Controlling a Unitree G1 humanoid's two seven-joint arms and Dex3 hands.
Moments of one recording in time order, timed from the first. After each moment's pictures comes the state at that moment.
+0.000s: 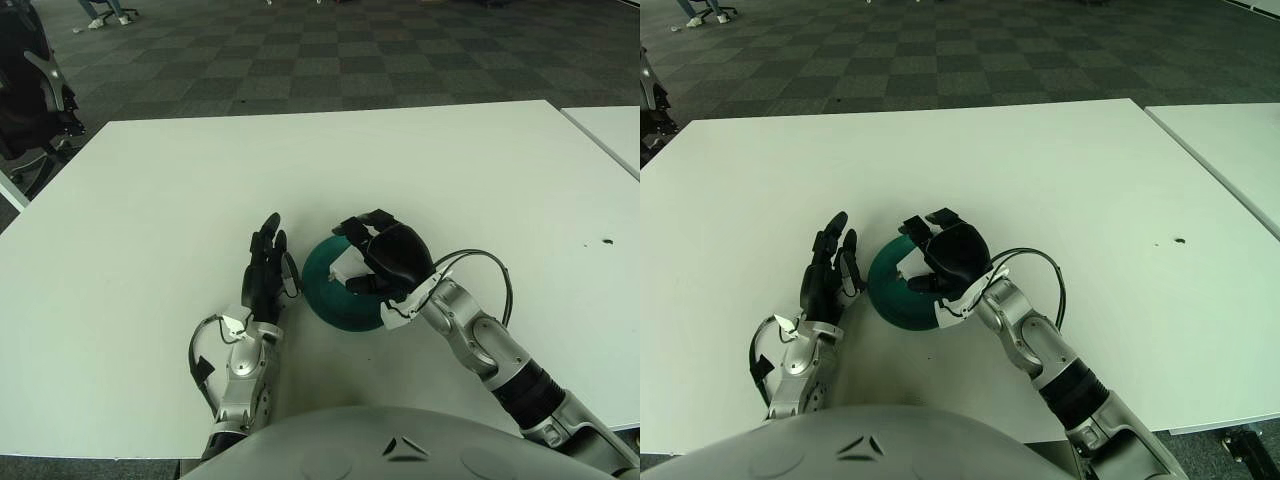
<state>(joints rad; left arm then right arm) 0.25 -0.11 -0.13 0.14 -0.23 -0.31 0.00 -0.09 -0.38 0.57 -0.12 -1.08 -0.15 -0.10</state>
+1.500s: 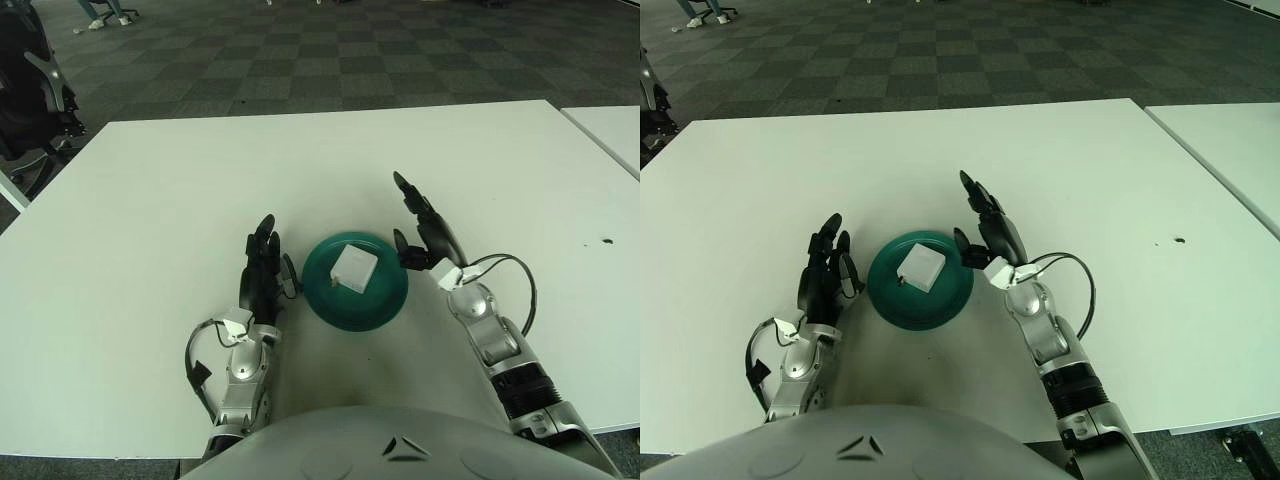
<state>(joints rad) 0.28 -0.11 -0.13 0.15 -0.15 -0.35 0.06 0.00 -0.20 0.18 0.11 -0.15 -0.32 -0.05</state>
